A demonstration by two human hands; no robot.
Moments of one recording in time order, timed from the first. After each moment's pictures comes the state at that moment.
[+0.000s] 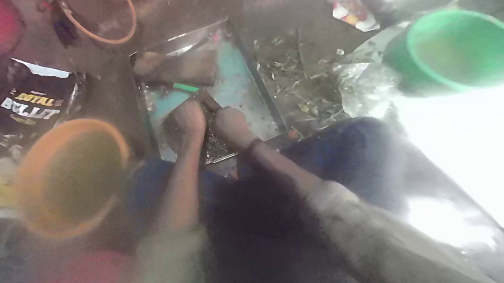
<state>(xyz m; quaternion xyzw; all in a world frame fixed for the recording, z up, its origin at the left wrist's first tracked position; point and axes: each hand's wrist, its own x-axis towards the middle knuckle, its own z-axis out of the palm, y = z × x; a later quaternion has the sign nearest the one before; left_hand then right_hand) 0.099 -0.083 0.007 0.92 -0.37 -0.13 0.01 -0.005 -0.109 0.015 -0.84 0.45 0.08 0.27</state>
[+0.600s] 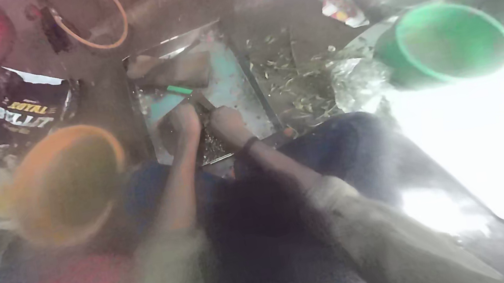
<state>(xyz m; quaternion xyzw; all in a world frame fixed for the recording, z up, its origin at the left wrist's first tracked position) 0.096 -0.081 0.007 0.92 -0.36 -0.15 0.00 -0.007 -0.111 0.017 -0.84 0.46 0.08 0.28</state>
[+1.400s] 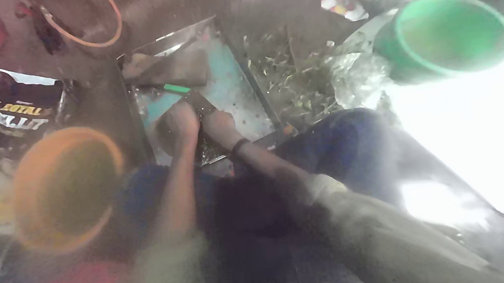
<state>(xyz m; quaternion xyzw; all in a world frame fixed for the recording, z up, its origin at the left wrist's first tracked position) 0.105 -0.081 -0.001 0.91 -0.38 -0.14 0.02 -0.005 -0.092 -0.018 -0.83 0.46 0.08 0.31</state>
